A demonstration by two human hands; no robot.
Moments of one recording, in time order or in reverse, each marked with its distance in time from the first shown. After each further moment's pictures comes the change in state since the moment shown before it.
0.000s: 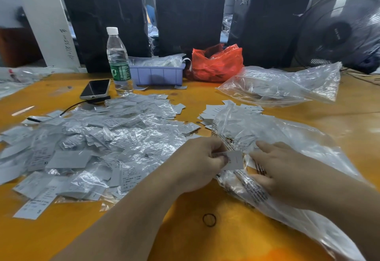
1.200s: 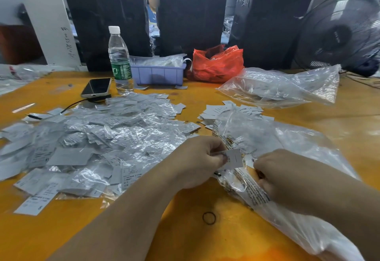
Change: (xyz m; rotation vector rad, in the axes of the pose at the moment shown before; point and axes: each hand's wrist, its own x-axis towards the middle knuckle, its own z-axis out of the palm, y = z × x) left_hand 0.002 -0.002 -0.002 0.022 -0.015 -0.004; right_hand -0.010 -0.011 -0.006 -0.045 0.067 -0.065
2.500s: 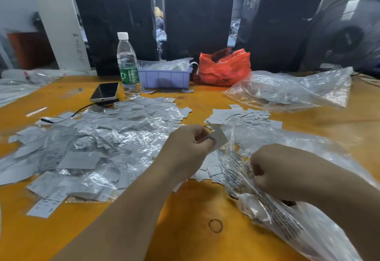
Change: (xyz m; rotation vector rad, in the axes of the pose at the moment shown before) left_hand 0.003 -0.013 -0.018 -0.074 0.355 -0.058; right_hand 0.025 -0.011 -0.021 0.012 -0.087 0.089
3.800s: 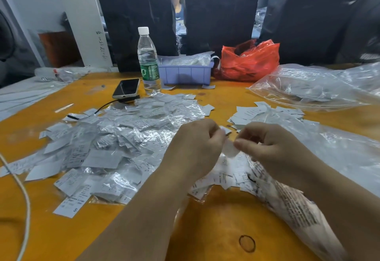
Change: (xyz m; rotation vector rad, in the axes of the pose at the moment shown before) left_hand 0.002 0.001 -0.021 0.188 0.120 -0.003; right_hand 0.053 -0.029 0.011 0.988 0.374 -0.334
